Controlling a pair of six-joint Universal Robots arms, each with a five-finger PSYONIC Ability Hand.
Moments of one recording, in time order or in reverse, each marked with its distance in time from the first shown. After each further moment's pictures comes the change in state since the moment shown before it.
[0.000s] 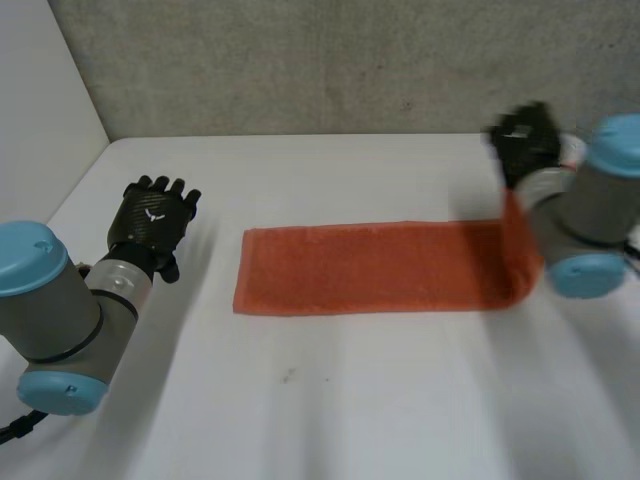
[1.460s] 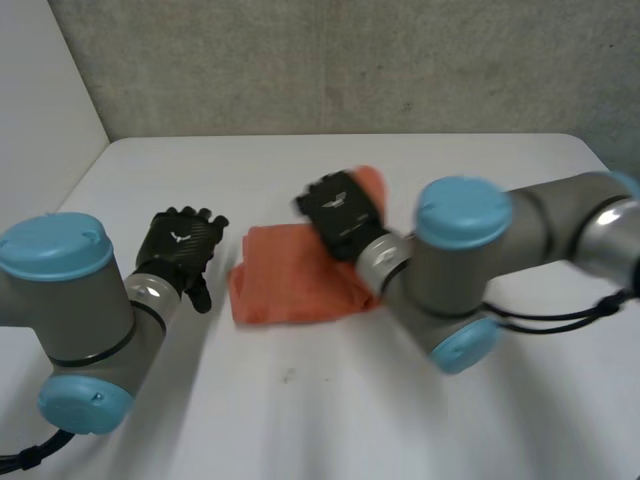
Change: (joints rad) left arm -0.134 -0.017 0.090 -0.246 -0.133 -0.223; right arm 0.374 0.071 -0.027 0.097 -0.127 0.370; left_hand 0.000 0.000 0.000 0.000 0.000; right_hand -0.004 0.000 -0.011 0.000 0.002
